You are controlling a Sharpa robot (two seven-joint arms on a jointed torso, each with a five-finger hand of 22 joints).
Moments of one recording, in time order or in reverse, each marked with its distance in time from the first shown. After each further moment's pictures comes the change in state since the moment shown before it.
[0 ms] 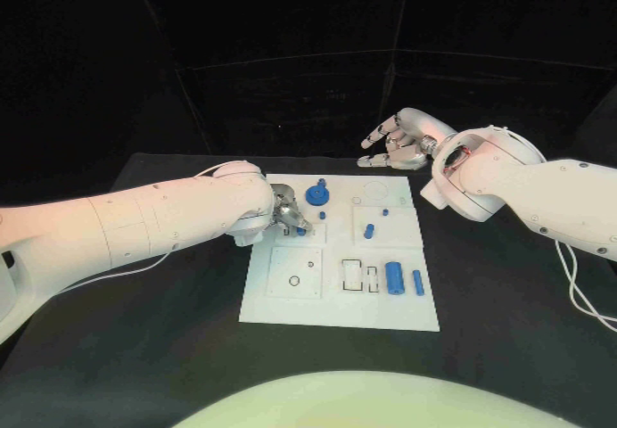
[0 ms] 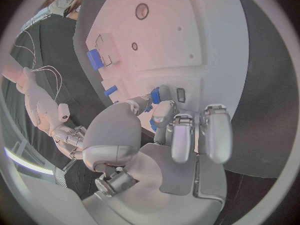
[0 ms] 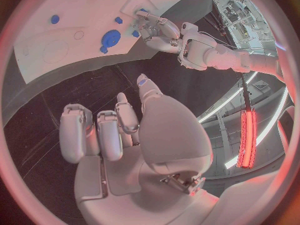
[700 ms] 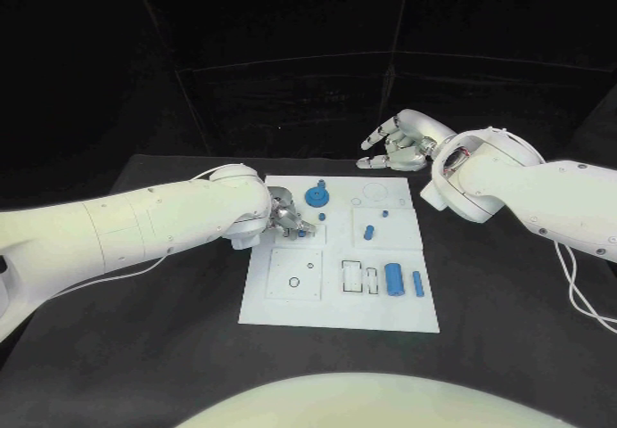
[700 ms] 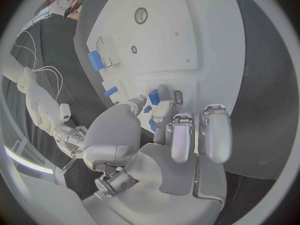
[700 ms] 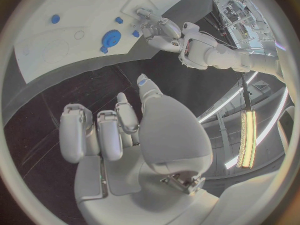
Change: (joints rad) left arm -0.003 -0.021 0.005 0.021 0.000 -0.002 0.000; left_hand -0.064 -0.025 -0.270 0.132 -0.056 0.011 -0.003 -0.001 -0.006 0.000 0.000 0.004 0.005 0.004 -0.004 0.000 0.000 0.000 -0.001 -0.006 0.000 0.000; right arm 0.000 0.000 0.000 -0.002 0.000 0.000 0.001; right_hand 0.000 0.000 -0.003 0.003 0.000 0.000 0.000 0.003 0.000 0.000 0.000 0.000 -0.002 0.000 0.000 -0.004 0.000 0.000 0.000 0.000 -0.004 -0.005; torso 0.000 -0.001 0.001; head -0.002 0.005
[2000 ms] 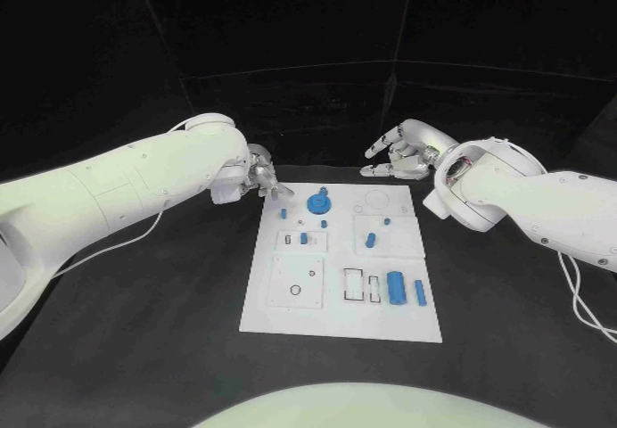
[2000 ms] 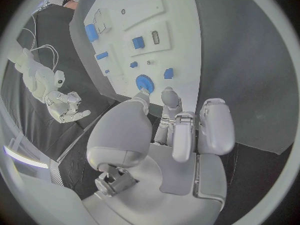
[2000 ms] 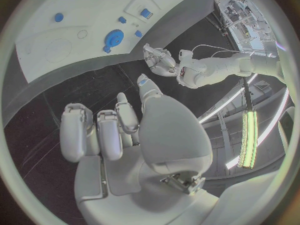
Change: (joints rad) left arm 0.047 0.049 0.165 -0.278 -0.068 0.200 0.029; left_hand 0.217 0.070 -0.245 0.013 -0.064 -0.099 0.071 -0.151 -0.151 -0.166 0.063 -0.214 -0.278 0.000 0.036 0.000 0.000 0.000 -0.016 0.035 -0.108 -0.057; right arm 0.000 0.011 0.000 -0.017 0.000 -0.001 0.005; right_hand 0.000 0.000 -0.005 0.005 0.004 0.000 0.000 0.000 -0.002 0.000 0.000 0.000 -0.005 0.000 0.000 -0.008 0.001 0.009 -0.004 -0.004 -0.004 -0.010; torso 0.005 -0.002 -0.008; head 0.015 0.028
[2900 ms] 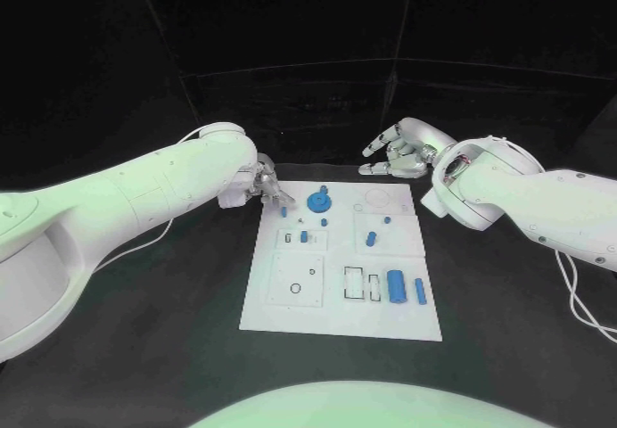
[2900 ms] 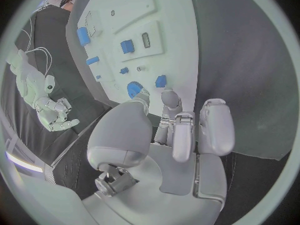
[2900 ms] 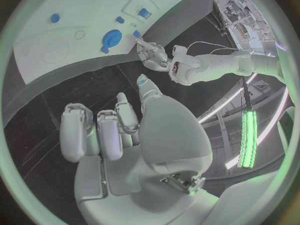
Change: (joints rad) left arm -0.035 0.088 -0.002 -0.146 -0.036 0.054 0.027; left_hand 0.013 0.005 -0.019 -0.001 0.000 0.013 -0.007 0.000 -0.013 0.000 0.000 0.006 0.005 0.000 0.000 0.000 0.000 0.000 0.003 0.003 0.010 0.016; right arm 0.000 0.009 0.000 -0.003 0.000 0.000 0.004; right_hand 0.004 0.004 0.000 0.000 0.004 0.000 0.000 0.000 0.000 0.000 0.000 0.000 0.000 0.000 0.000 0.000 0.000 0.000 0.000 0.000 0.000 0.000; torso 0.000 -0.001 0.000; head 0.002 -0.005
